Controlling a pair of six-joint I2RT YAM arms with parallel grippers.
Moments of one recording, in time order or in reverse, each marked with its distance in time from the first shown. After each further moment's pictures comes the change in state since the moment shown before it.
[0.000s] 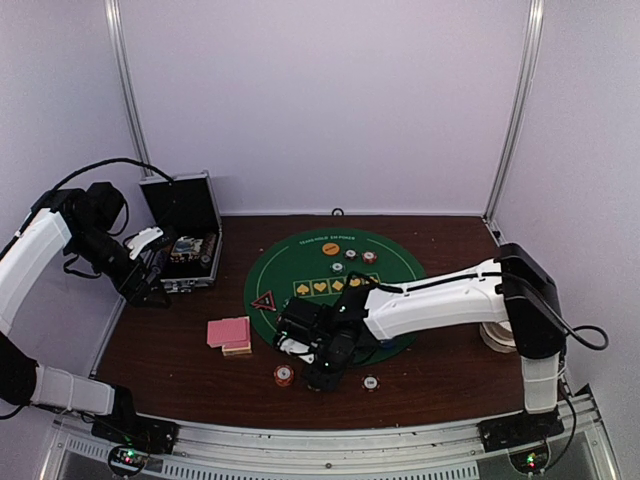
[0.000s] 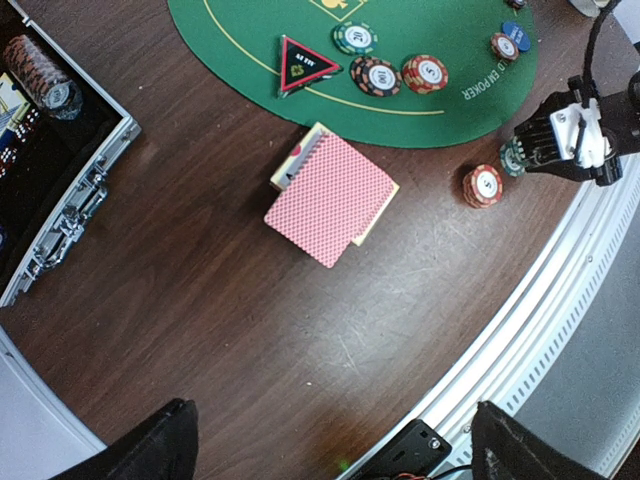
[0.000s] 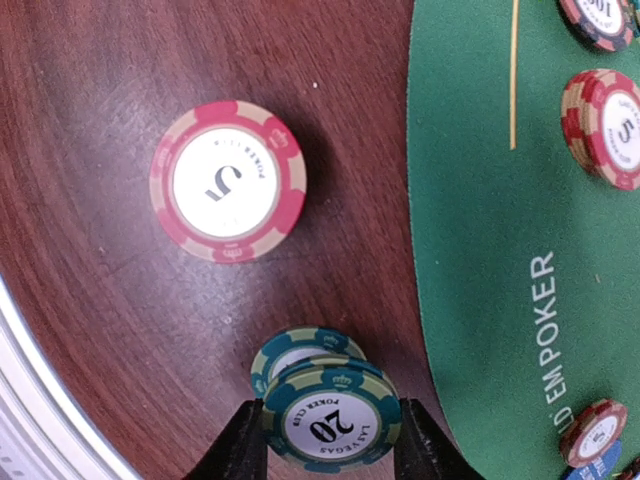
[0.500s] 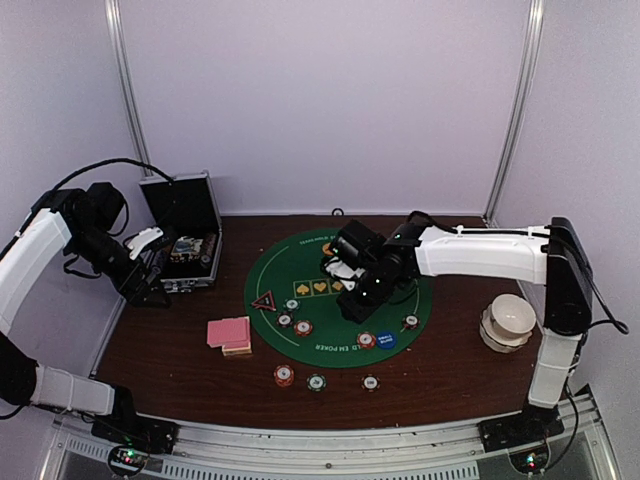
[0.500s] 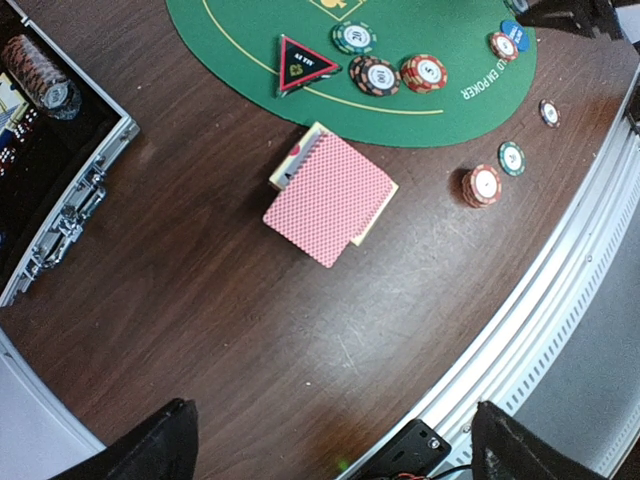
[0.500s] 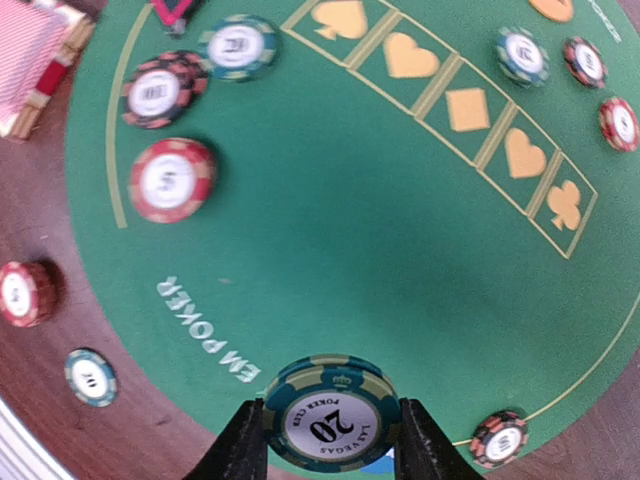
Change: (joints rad) left arm 0.000 0.000 0.000 0.000 0.001 0.001; right arm -0.264 -0.181 -0.016 -0.026 0.060 0.011
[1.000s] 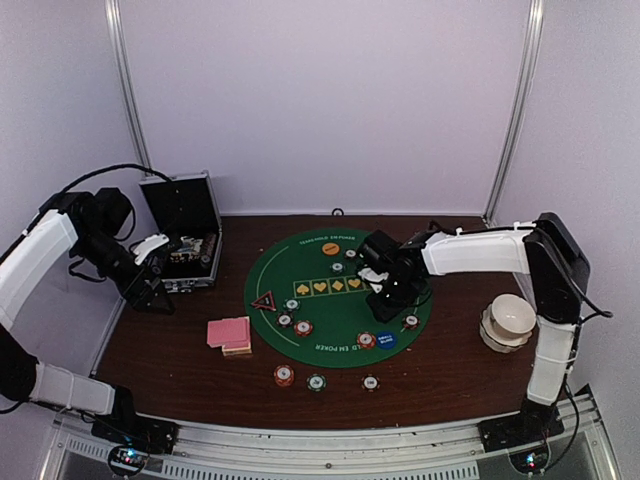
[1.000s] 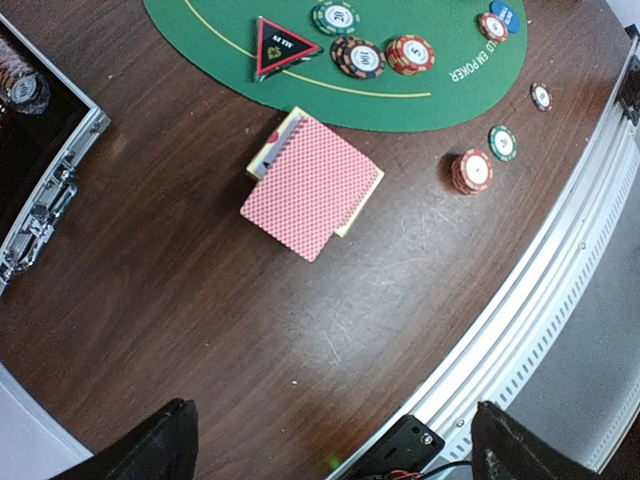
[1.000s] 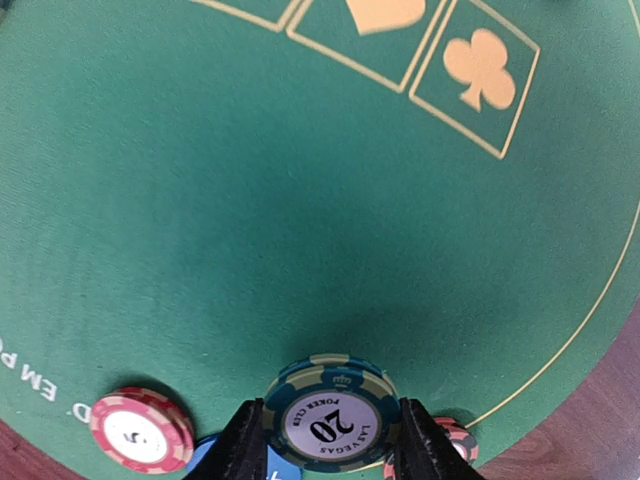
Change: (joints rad) left arm -0.025 0.019 -0.031 0.000 0.007 0.000; right arm -0.192 0.038 -0.149 0.065 0.048 0.006
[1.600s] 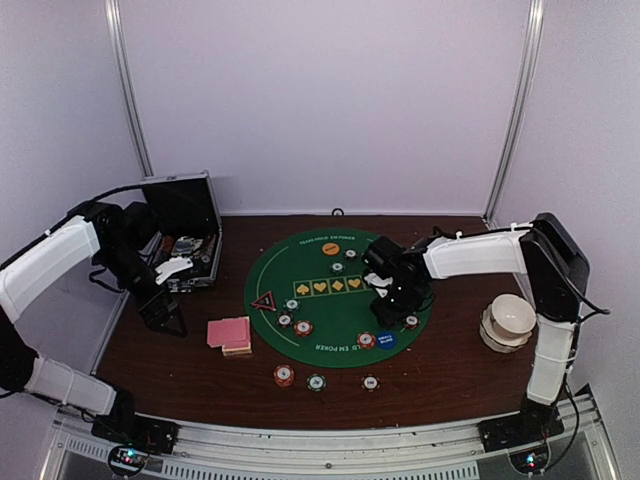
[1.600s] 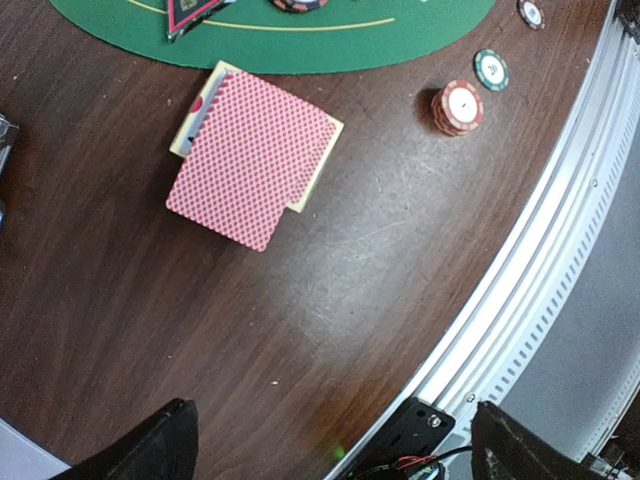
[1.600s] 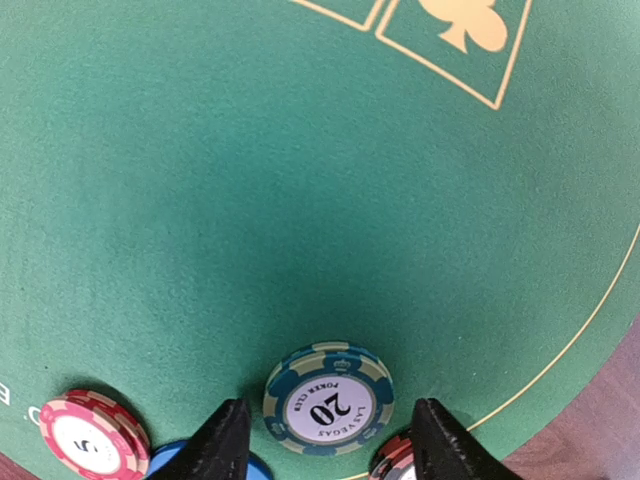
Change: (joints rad) left arm -0.171 0.047 -0.080 0.039 -0.064 -0.003; right arm -0.033 0.011 -0.060 0.031 0.003 0.011
